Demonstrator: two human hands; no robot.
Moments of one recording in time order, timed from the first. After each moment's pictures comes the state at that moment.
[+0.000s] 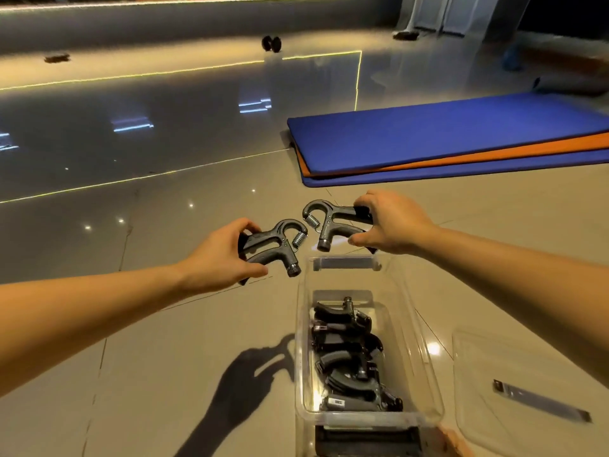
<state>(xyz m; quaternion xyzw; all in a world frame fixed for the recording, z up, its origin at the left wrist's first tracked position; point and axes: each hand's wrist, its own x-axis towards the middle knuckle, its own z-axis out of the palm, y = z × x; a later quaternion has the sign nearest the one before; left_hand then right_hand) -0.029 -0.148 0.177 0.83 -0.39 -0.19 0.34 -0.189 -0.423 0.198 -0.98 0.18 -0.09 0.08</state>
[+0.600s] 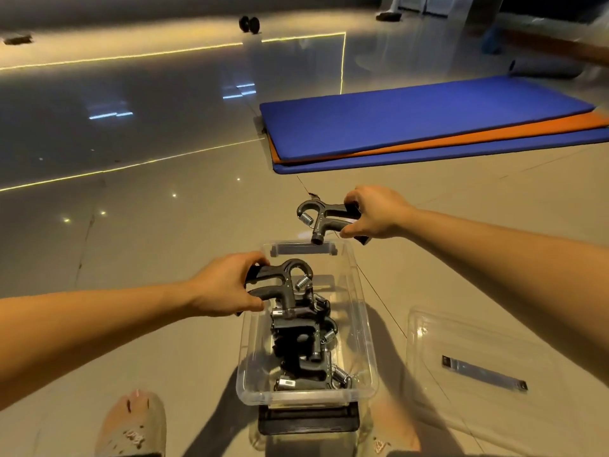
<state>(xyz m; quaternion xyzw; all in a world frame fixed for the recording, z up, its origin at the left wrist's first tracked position) -0.114 -0.201 0.140 0.83 -0.47 -0.25 0.20 -0.232 -0.494 0.179 -0.97 0.20 -0.01 0.11</state>
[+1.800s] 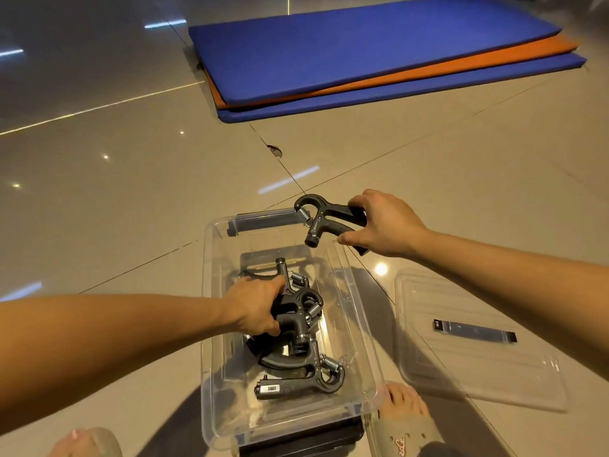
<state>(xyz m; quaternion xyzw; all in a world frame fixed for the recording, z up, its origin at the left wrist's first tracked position) -0.119 -0.295 -0.012 0.76 -0.57 -0.31 -0.04 -0.271 -0.509 0.085 -0.94 0.31 -0.01 0.14</state>
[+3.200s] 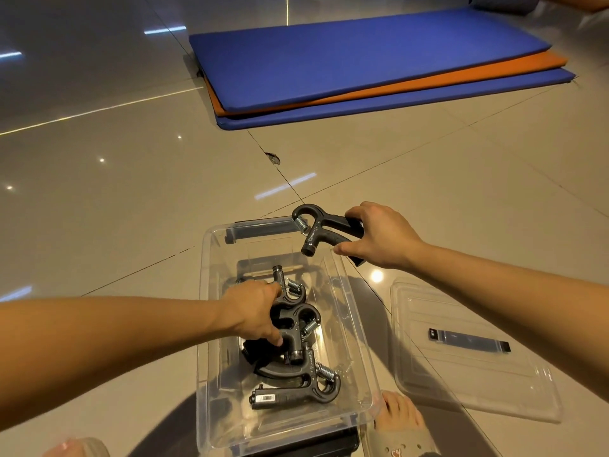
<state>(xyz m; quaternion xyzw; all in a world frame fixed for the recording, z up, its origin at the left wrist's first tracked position) -0.121 -0.300 0.008 0.78 -0.55 -0.30 -0.07 -0.272 -0.507 0.083 -0.93 0.32 -0.01 0.16</state>
